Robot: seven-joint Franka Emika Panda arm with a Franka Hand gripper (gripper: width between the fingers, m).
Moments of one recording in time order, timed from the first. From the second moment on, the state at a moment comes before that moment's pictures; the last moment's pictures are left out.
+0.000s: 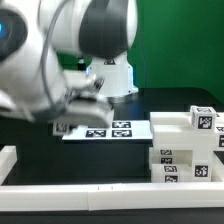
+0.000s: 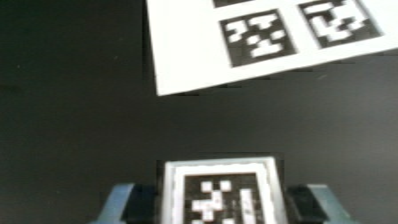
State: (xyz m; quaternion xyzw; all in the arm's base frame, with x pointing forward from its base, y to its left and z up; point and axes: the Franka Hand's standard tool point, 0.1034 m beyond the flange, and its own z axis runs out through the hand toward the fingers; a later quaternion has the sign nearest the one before) arm 0.481 -0.099 0.103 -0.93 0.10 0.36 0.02
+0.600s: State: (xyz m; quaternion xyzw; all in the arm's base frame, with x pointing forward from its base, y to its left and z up) arm 0.497 -0.084 0.102 -0.99 0.08 0.14 0.00
